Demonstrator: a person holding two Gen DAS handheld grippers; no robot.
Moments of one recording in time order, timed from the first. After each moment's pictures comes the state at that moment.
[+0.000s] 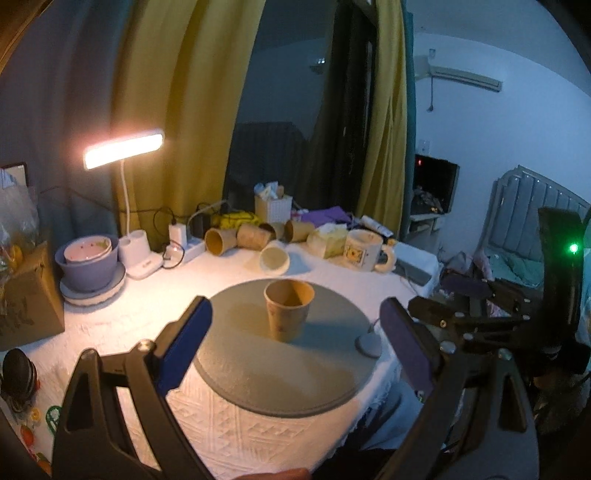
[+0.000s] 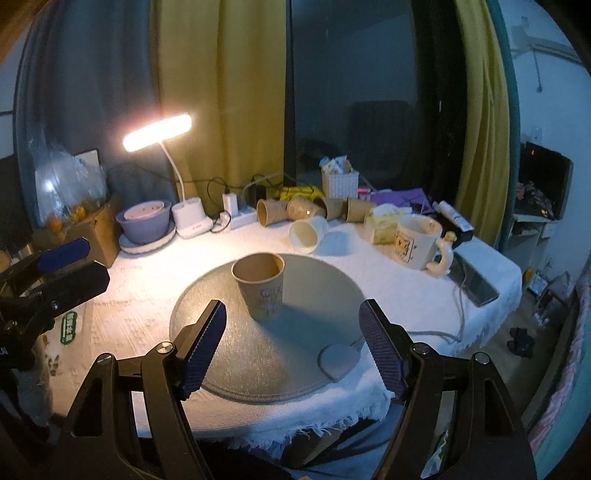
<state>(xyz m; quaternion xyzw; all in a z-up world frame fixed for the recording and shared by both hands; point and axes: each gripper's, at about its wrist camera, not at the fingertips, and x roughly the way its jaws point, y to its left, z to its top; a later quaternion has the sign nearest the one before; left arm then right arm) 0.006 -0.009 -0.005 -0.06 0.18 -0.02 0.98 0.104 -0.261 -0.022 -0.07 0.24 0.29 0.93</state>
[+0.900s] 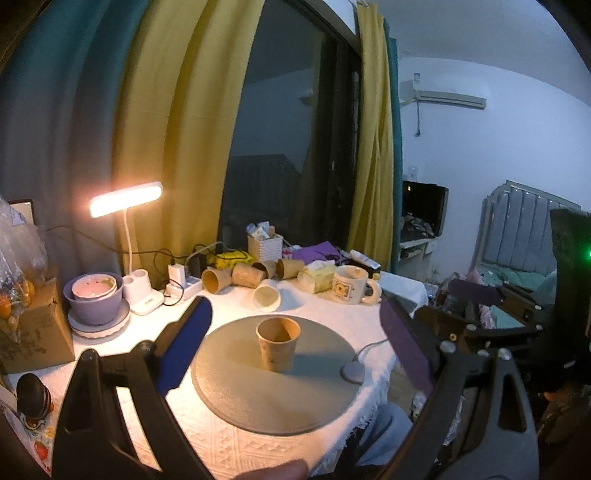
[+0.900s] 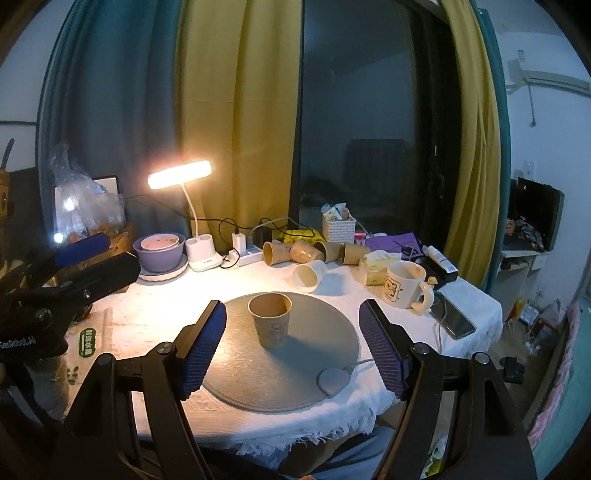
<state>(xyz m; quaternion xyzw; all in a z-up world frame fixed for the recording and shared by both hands) -0.025 -0.014 0.032 -0.05 0.12 -0.04 0.99 0.053 -0.273 0.026 -0.07 0.17 0.29 0.94</state>
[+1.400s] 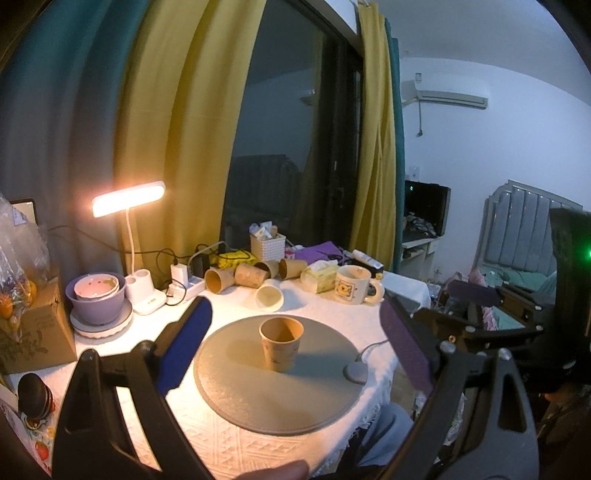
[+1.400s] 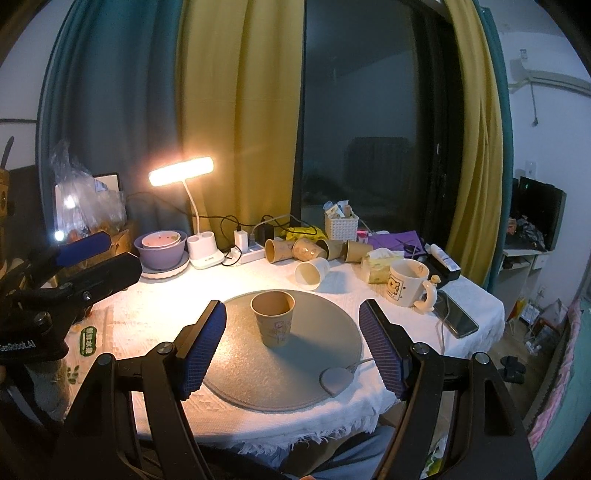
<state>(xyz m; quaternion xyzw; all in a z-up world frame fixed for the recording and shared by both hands) -0.025 -0.010 0.031 -0.05 0.12 -0.03 0.99 0.052 -0.270 0.025 -0.07 0.17 0.29 0.94</state>
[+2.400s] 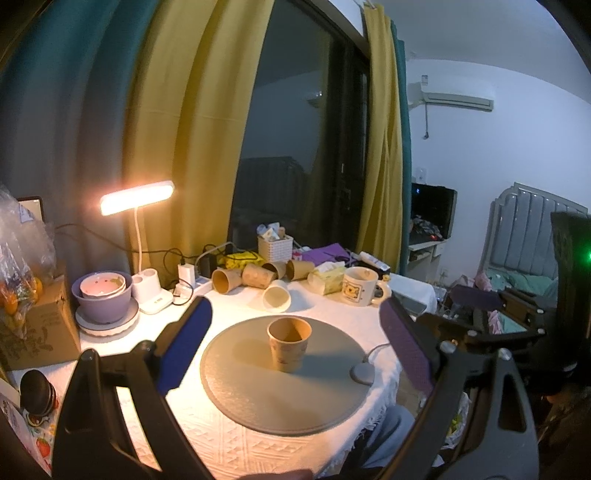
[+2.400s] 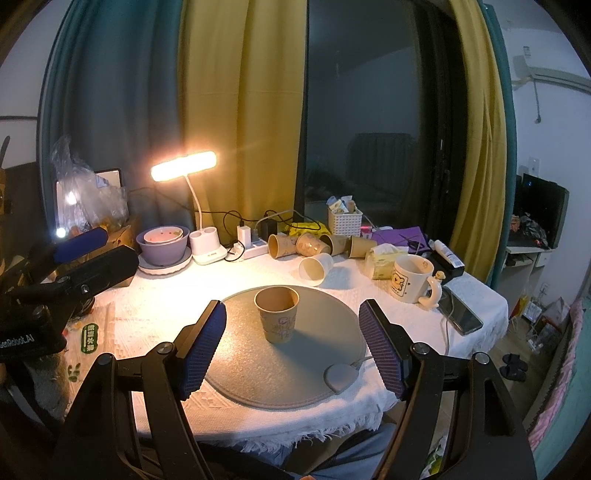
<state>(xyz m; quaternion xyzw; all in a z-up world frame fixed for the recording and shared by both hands) -0.027 -0.003 0.027 -0.05 0.12 -0.02 0.99 0.054 -0.268 0.020 -0.07 0.18 0.30 0.94</state>
